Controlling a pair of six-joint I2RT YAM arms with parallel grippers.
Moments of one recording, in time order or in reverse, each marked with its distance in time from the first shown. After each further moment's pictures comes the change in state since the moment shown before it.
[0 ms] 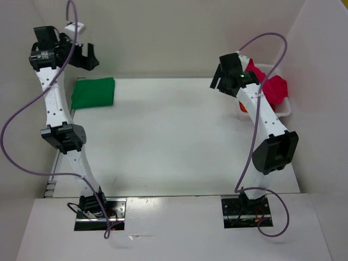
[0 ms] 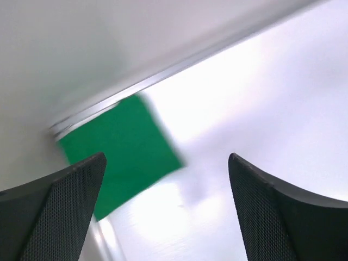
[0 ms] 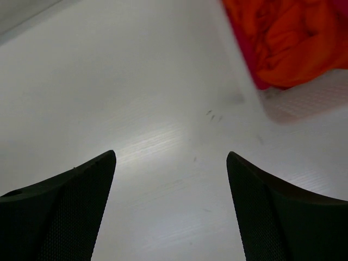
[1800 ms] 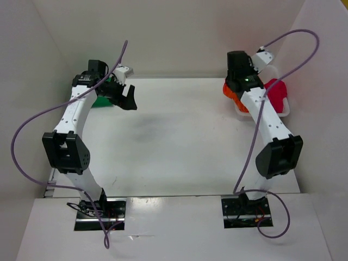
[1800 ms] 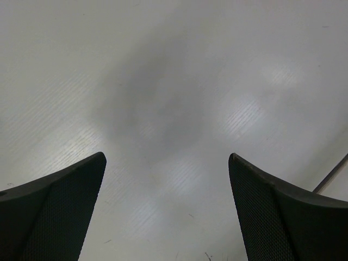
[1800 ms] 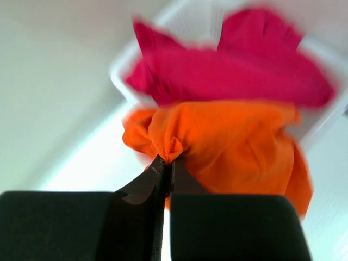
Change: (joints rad) left arm -0.331 -0.441 -0.988 0.097 0.053 -0.010; right arm -0.060 -0.024 -0.138 0.327 0.498 0.175
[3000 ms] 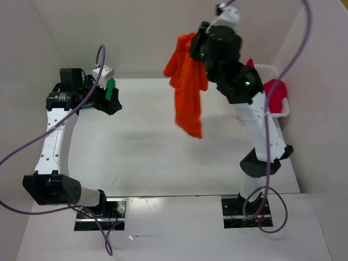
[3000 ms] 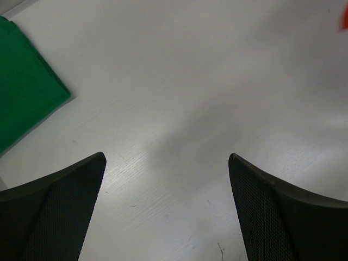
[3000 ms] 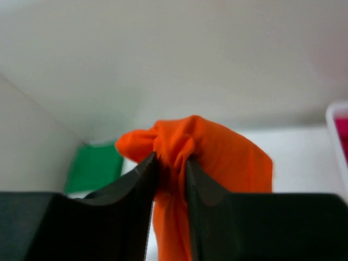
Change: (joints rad) left arm 0.092 -0.405 -0.209 0.087 -0.082 -0.006; right arm 0.507 0.058 0.916 -0.190 -0.238 -0.402
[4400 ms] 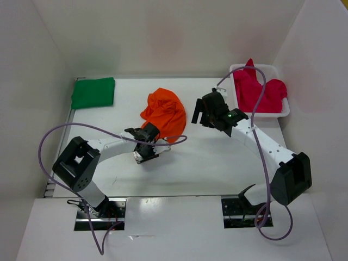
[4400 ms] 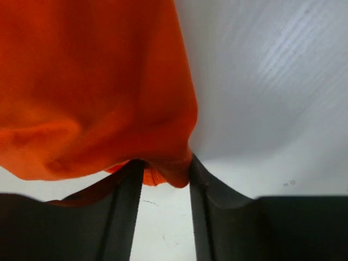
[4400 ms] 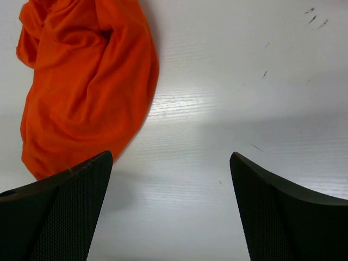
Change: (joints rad) left arm -0.694 0.228 -0.640 0.243 -0.561 0.164; right arm -0.204 -0.384 -1.422 0.177 -0.356 0.313
